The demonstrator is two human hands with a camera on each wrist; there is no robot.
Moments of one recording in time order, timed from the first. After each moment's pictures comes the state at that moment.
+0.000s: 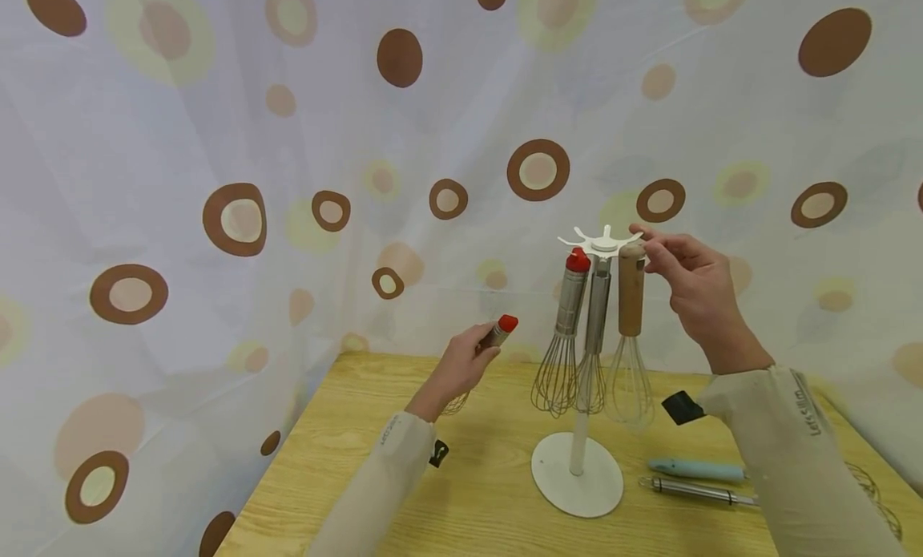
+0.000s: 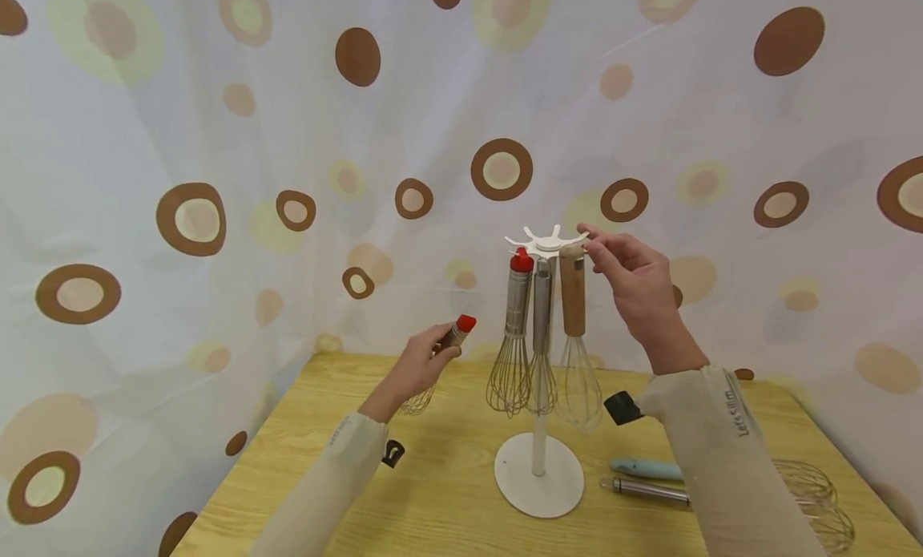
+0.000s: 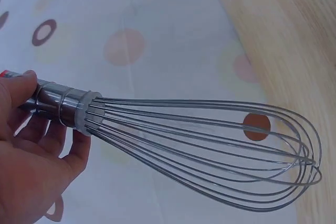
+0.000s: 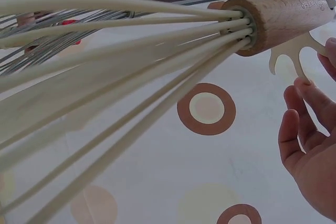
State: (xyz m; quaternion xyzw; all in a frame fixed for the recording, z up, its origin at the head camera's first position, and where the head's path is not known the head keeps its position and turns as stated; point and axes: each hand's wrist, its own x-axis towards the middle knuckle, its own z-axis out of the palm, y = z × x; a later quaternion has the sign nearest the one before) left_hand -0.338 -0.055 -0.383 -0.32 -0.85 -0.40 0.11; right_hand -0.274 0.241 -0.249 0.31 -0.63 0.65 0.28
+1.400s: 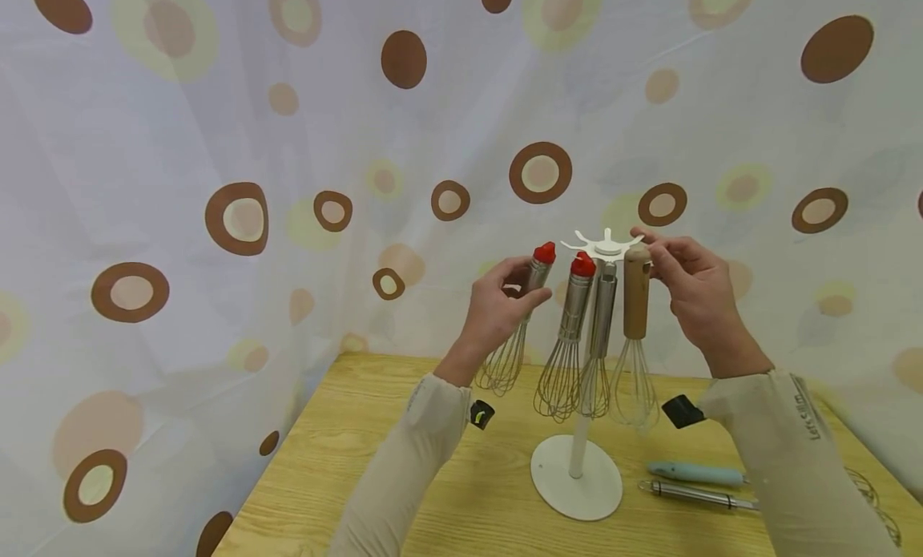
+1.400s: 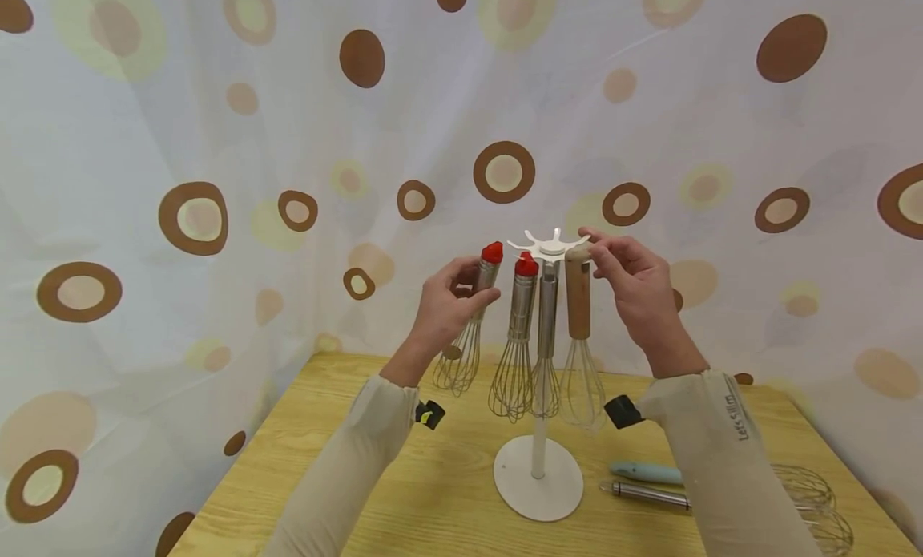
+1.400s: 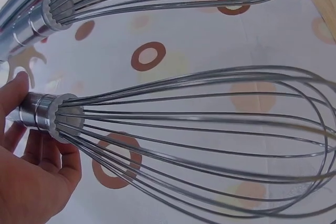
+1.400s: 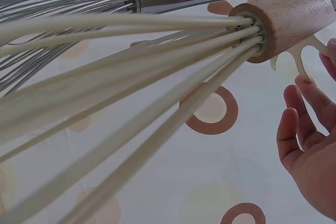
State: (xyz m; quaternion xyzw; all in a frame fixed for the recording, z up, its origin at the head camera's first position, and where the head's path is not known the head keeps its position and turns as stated) left_hand -0.313 -0.006 -0.285 -0.32 -0.71 -0.60 0.18; right_hand -0.275 0.240 -0.250 0.31 -0.61 0.68 0.26
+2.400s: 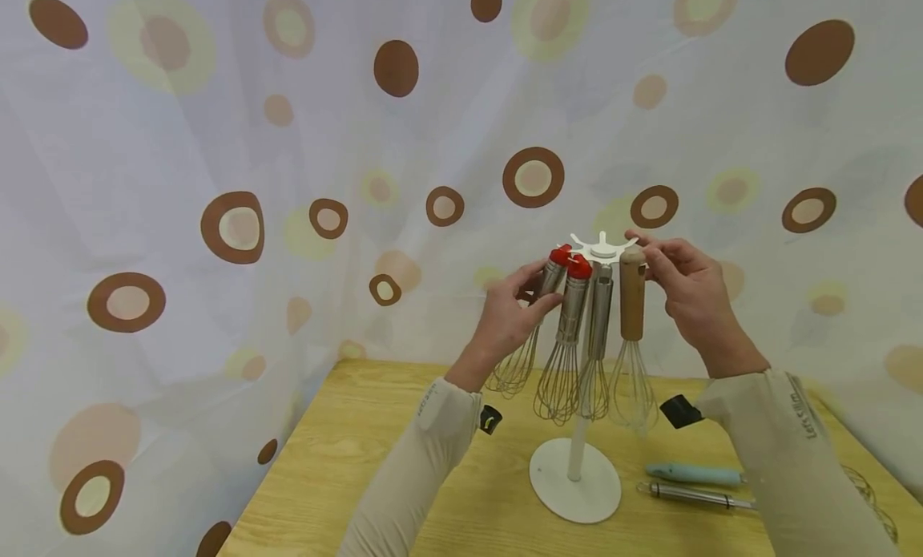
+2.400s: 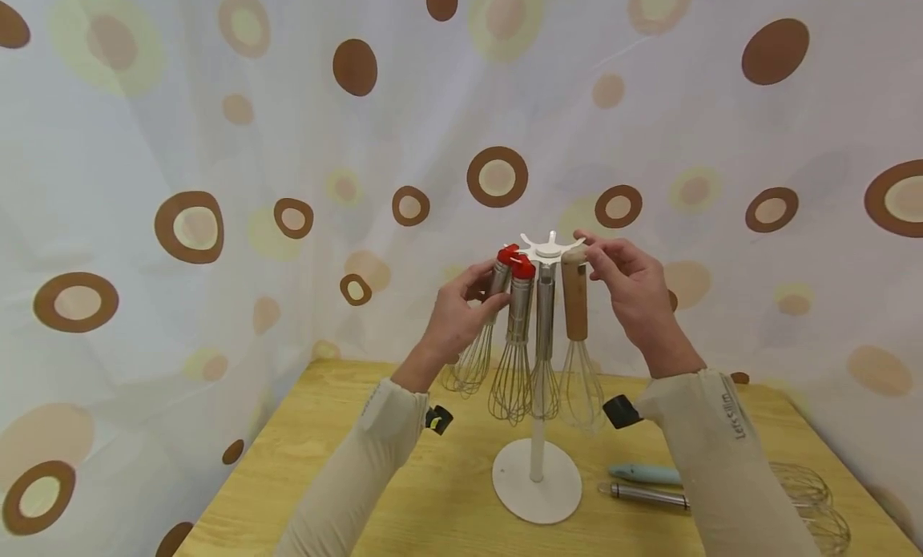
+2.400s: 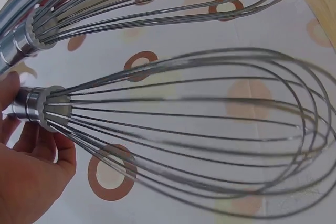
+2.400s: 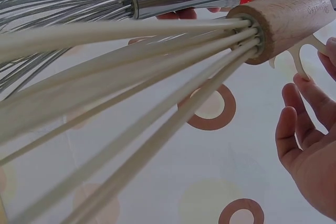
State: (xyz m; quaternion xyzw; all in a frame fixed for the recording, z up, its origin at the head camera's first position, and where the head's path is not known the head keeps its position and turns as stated) left_hand -0.311 0.013 -0.285 -0.36 -0.73 -0.55 0.18; right_hand -0.273 0.248 -0.251 0.30 -0.64 0.66 0.25
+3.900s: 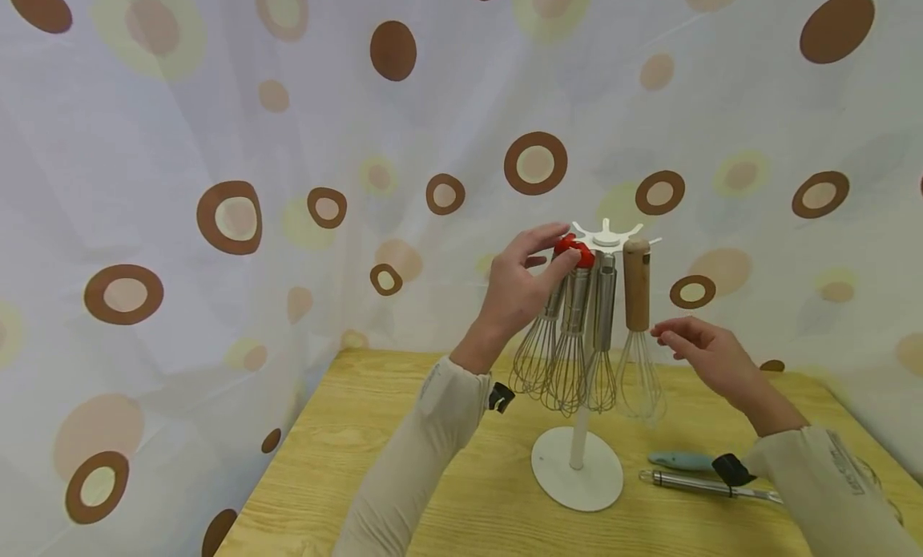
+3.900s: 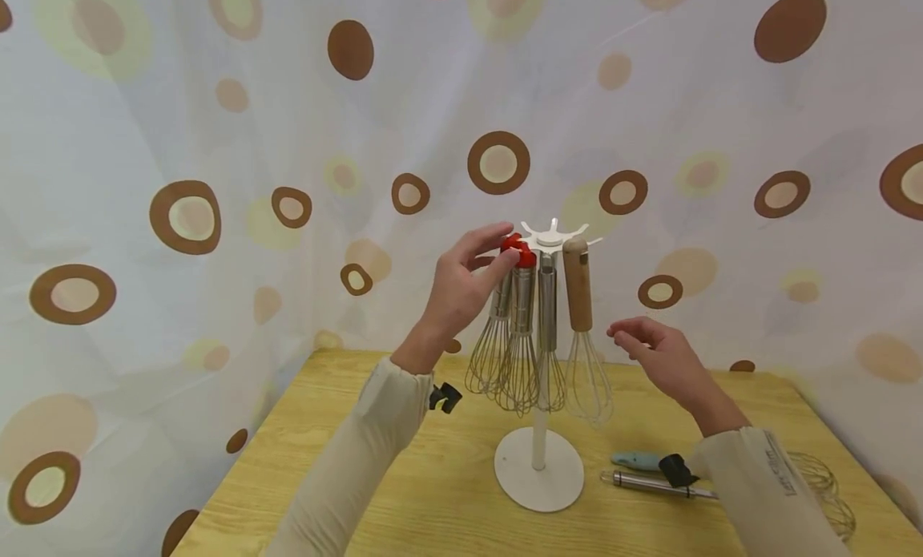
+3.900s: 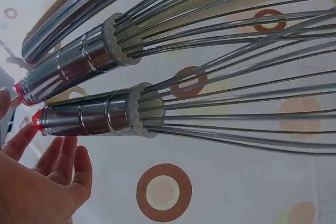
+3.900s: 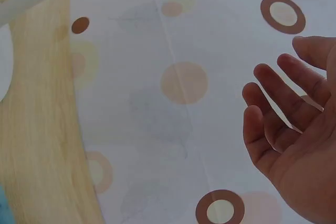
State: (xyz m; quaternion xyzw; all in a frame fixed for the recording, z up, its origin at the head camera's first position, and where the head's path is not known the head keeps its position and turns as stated) left_hand -0.288 0.022 -0.249 -0.37 -0.69 -0.58 0.23; right_hand -0.268 0.314 -0.352 0.16 -0.89 0.41 0.14
